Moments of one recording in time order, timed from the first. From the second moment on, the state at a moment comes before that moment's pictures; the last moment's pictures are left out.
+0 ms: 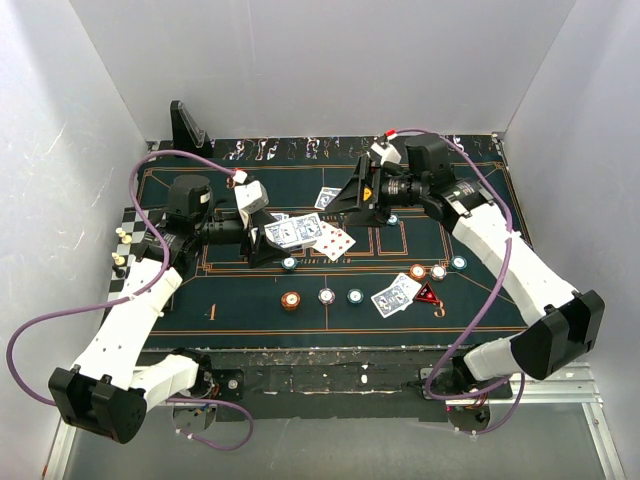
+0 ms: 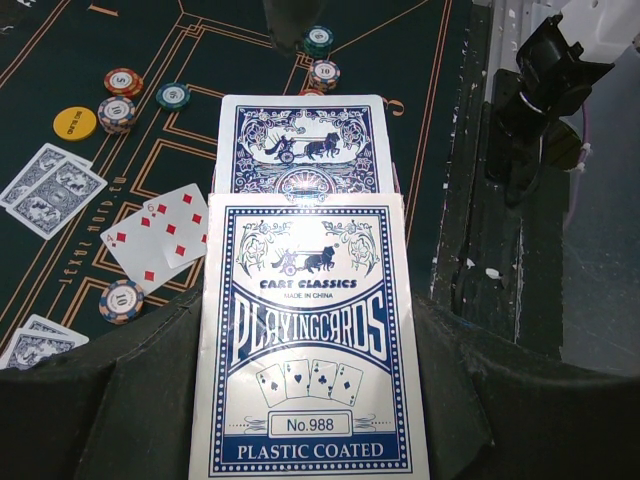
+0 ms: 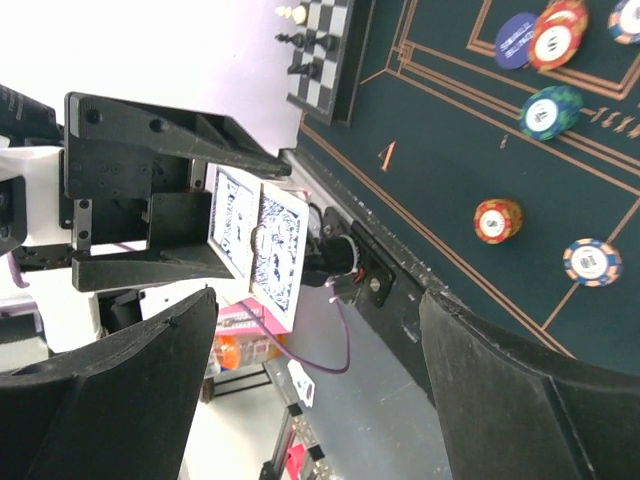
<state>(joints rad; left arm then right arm) -0.30 1.07 1.08 -0.54 0.98 0.36 0.51 1.39 1.41 -0.56 -0.73 0.82</state>
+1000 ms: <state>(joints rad) -0.30 1.07 1.08 -0.50 0.98 0.35 0.66 1.50 1.36 -0.39 -0.76 0.96</state>
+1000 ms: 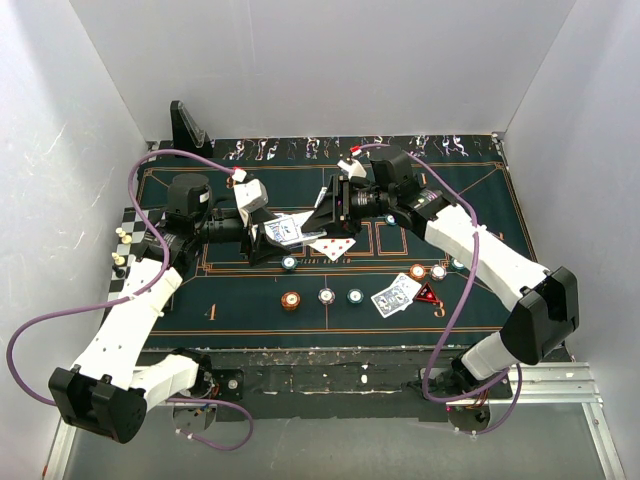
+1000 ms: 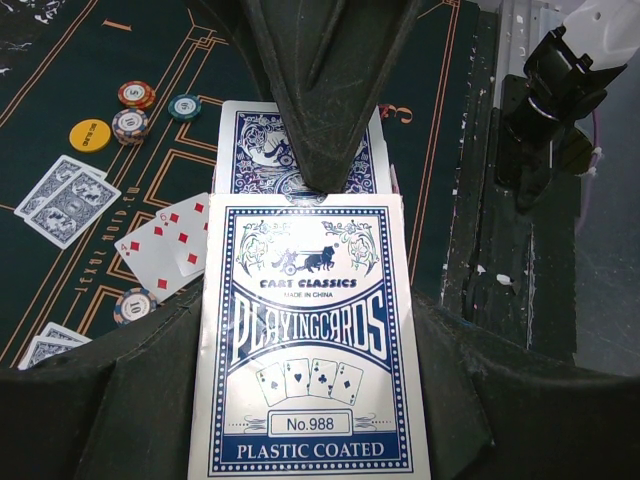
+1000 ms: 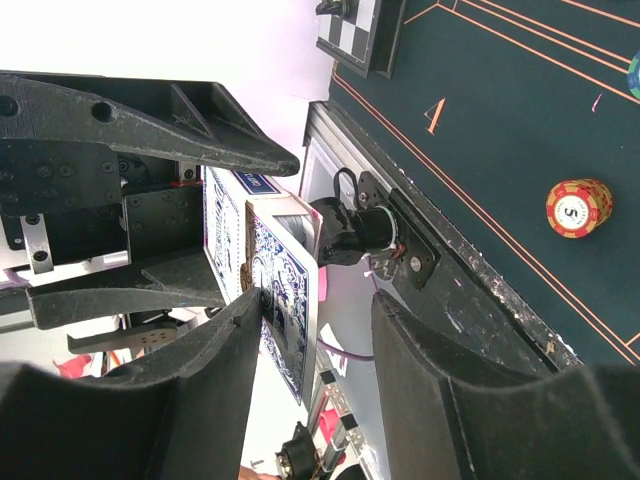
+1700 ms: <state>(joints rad) -0.30 1.07 1.10 -0.50 0.98 0.33 0.58 1.43 1.31 -0.37 -0.76 0.97</state>
